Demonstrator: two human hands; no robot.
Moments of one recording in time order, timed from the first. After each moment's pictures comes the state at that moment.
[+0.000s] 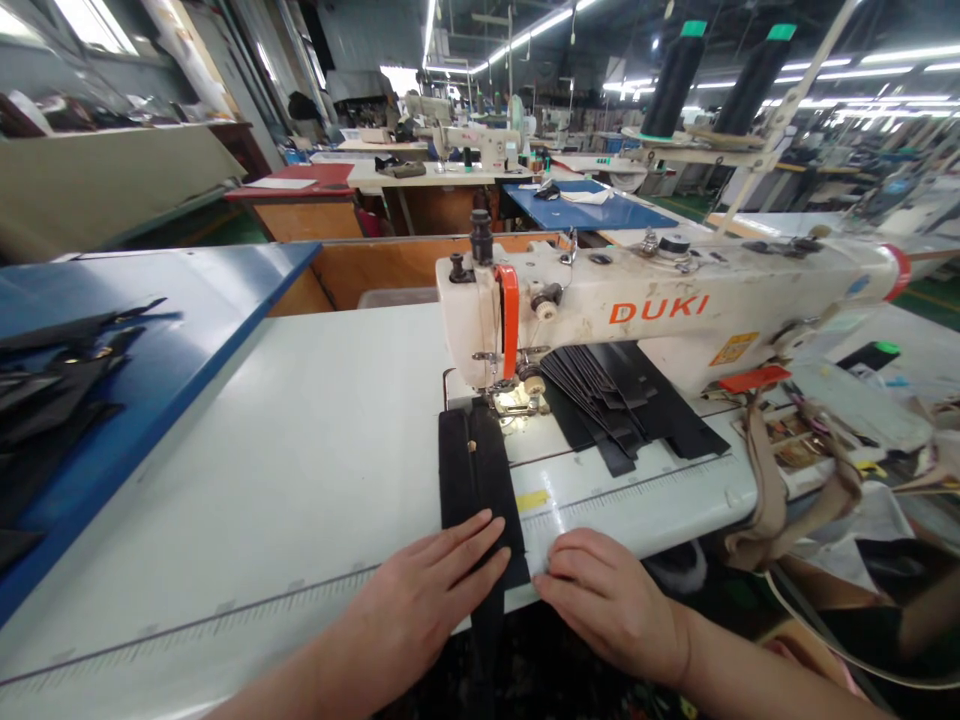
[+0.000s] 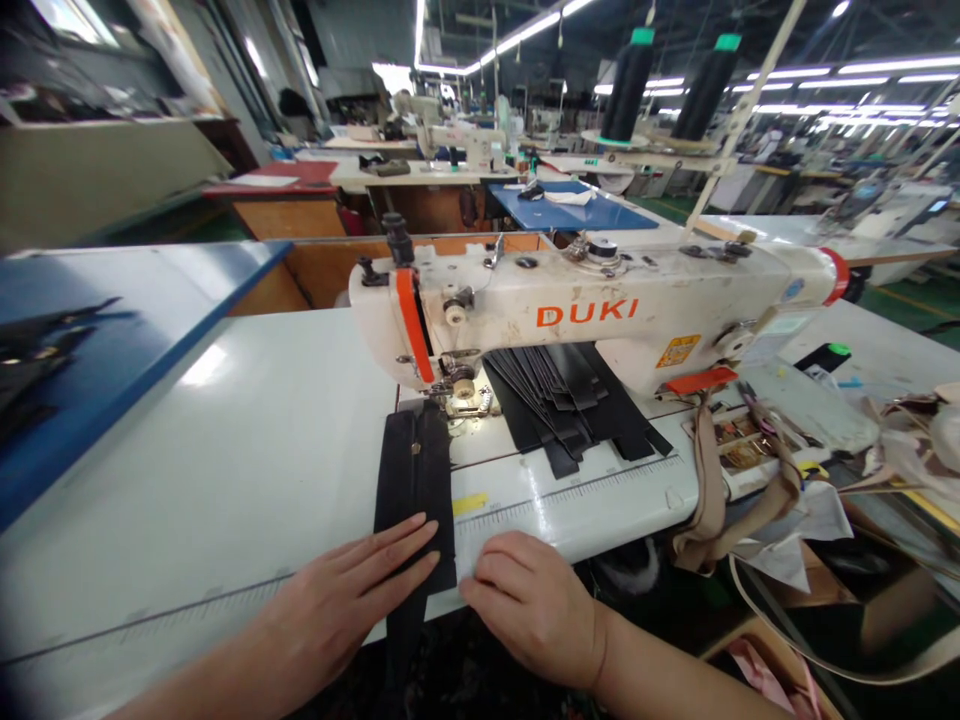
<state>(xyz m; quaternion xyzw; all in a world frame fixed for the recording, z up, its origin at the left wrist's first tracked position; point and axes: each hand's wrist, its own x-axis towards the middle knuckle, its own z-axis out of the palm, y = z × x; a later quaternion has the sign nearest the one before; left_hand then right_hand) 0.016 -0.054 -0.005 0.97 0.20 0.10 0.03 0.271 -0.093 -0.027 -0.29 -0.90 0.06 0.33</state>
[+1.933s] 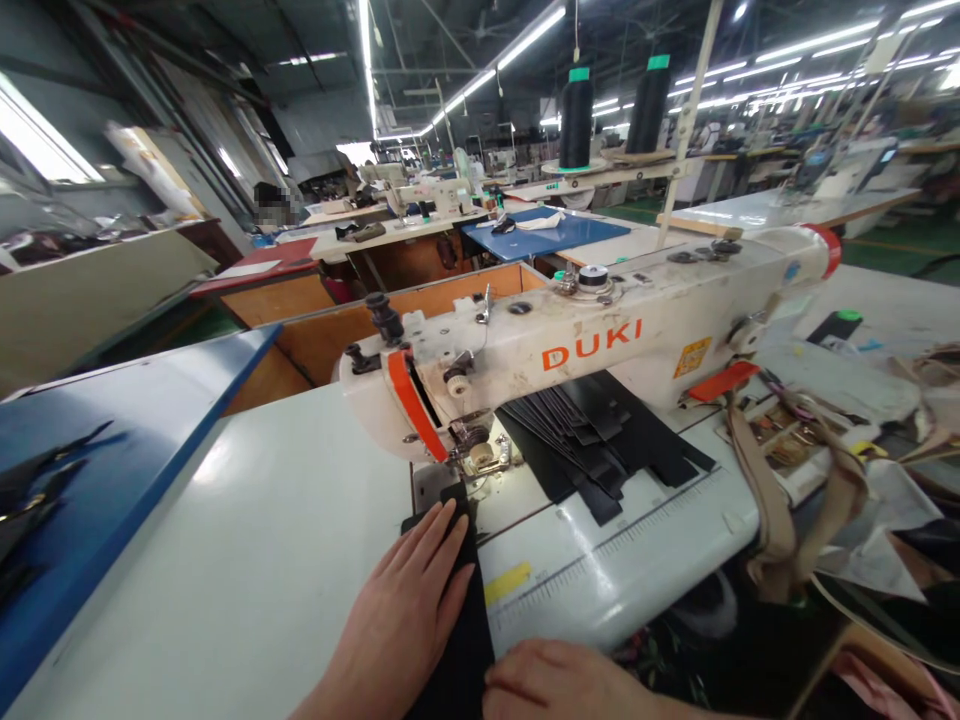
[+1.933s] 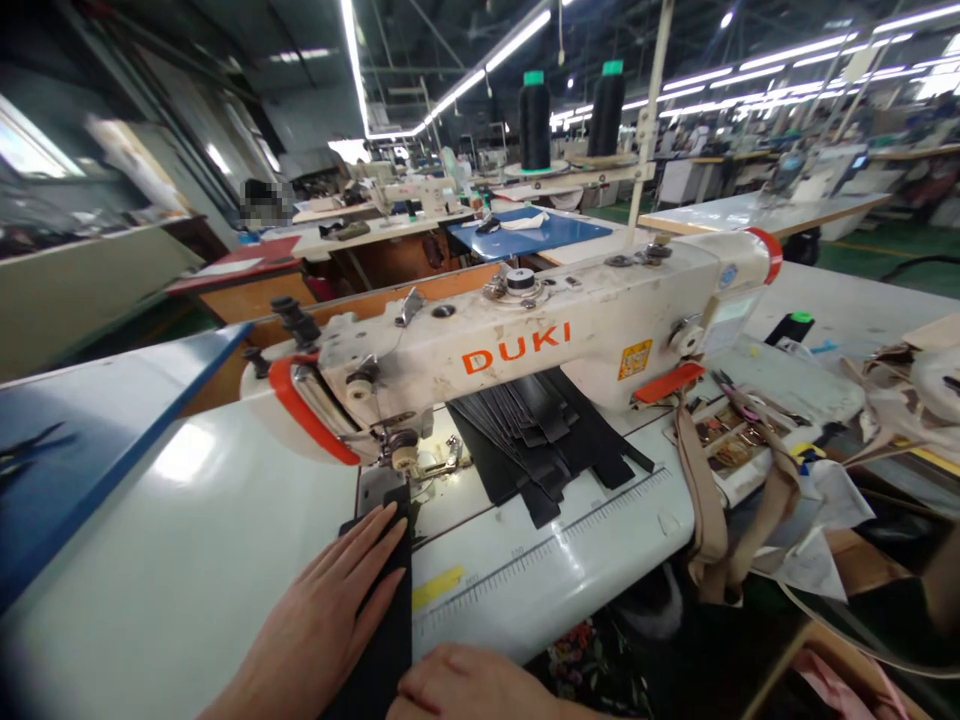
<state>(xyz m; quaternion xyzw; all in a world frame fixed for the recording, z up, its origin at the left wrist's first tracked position) 0.040 0.007 -0.009 0.92 0.34 0.14 -0.14 0.224 -0.078 -0.053 -0.26 -0.92 -0.07 0.29</state>
